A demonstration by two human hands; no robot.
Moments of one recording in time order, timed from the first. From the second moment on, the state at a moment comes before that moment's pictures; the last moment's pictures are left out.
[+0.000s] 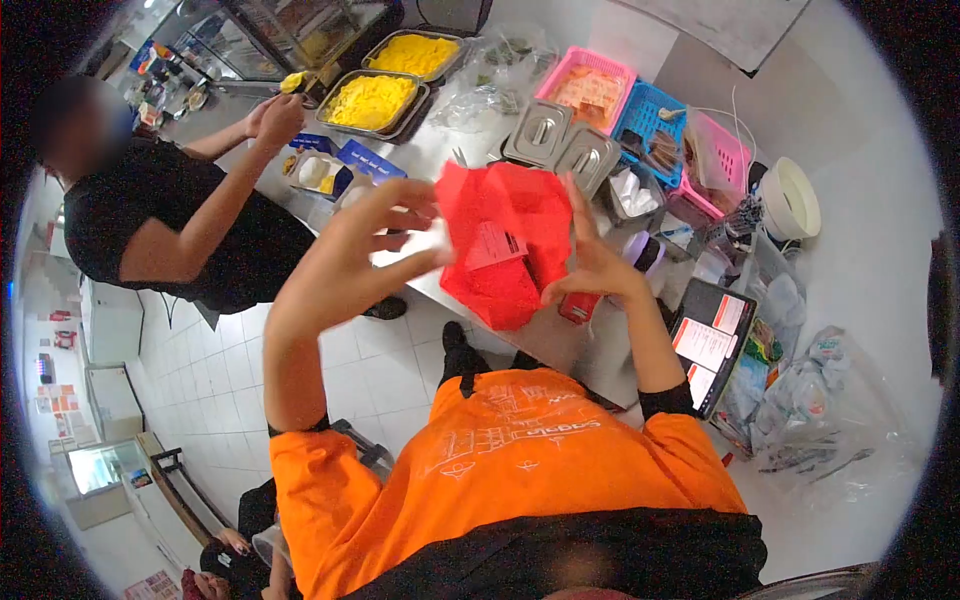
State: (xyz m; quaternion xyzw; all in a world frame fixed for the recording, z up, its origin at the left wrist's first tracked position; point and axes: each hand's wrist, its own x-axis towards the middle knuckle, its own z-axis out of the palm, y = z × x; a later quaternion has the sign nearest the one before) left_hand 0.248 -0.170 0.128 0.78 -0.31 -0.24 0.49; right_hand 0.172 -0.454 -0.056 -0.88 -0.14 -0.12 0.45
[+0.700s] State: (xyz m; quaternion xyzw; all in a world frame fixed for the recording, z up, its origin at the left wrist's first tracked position) left_hand 0.270 -0.217 -0.105 0.45 -0.02 -0.07 0.89; right_hand 0.237 -0.436 -0.118 -0.27 -0.05 -0.10 0.96
